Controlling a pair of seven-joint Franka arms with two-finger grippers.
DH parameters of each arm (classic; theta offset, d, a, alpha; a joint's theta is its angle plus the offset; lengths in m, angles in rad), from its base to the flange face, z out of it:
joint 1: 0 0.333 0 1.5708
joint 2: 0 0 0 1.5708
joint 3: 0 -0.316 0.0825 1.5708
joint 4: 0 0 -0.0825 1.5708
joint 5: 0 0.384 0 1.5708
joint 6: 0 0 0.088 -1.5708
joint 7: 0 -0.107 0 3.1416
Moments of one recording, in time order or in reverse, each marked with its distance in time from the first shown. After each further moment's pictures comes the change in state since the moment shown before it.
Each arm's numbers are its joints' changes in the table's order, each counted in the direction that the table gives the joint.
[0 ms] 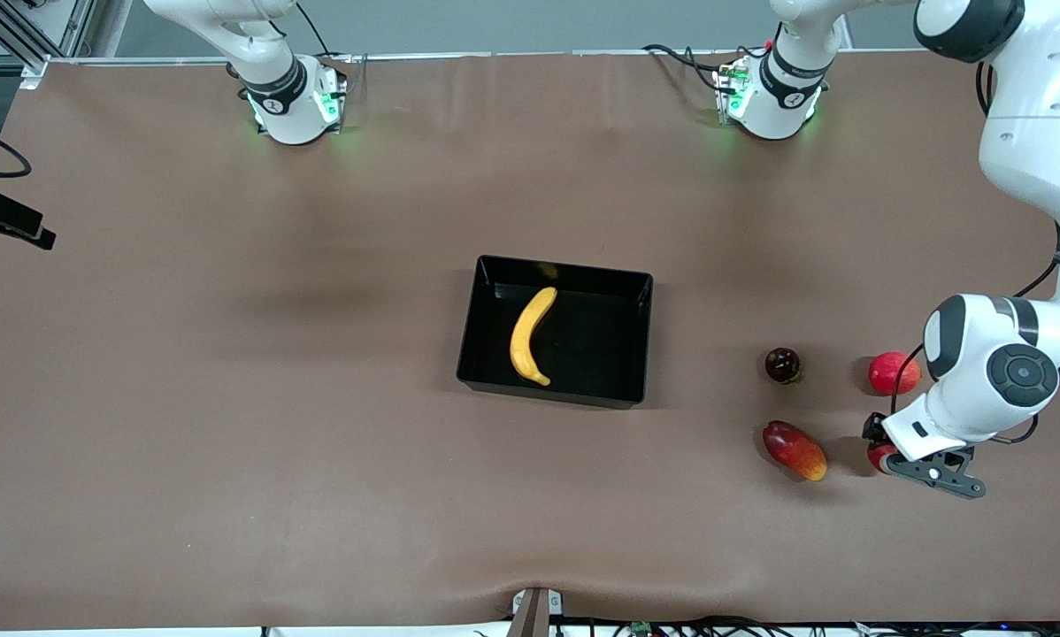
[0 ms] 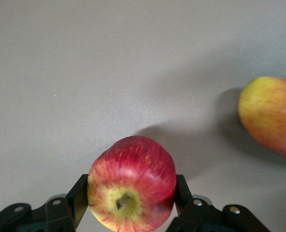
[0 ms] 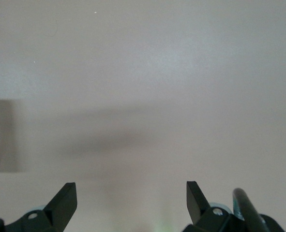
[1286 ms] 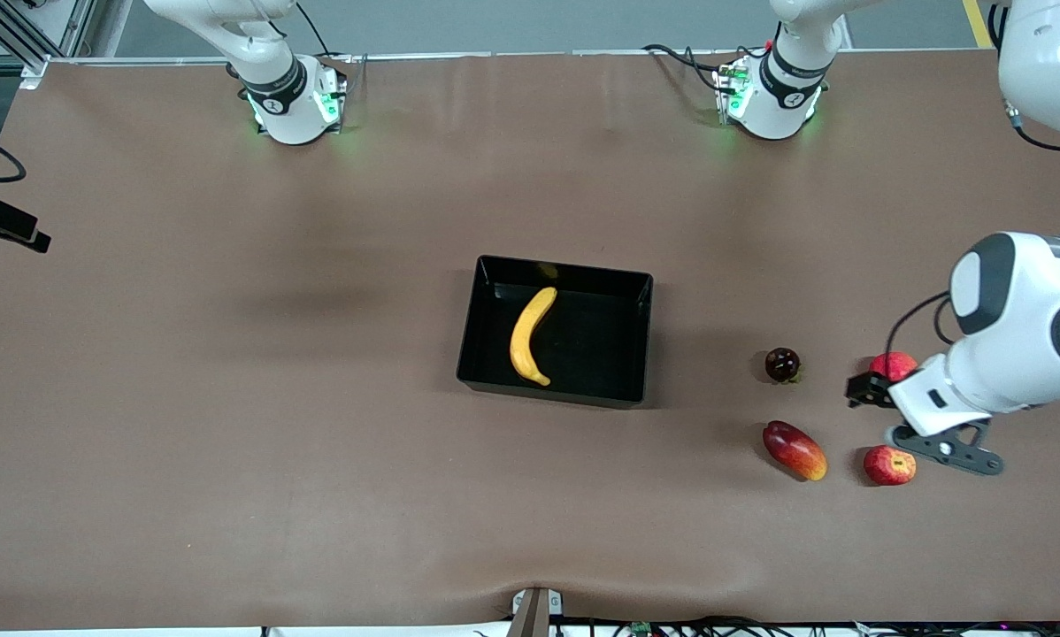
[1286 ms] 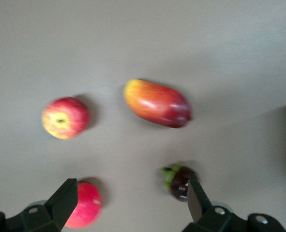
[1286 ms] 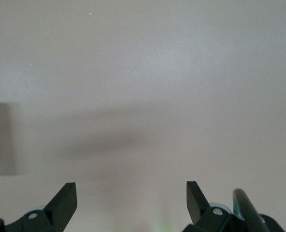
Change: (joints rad) left arm -0.005 0.234 0.223 -0.043 -0.196 -0.473 0.155; right arm -0.017 -0.005 0.000 0.000 0.000 0.006 0.000
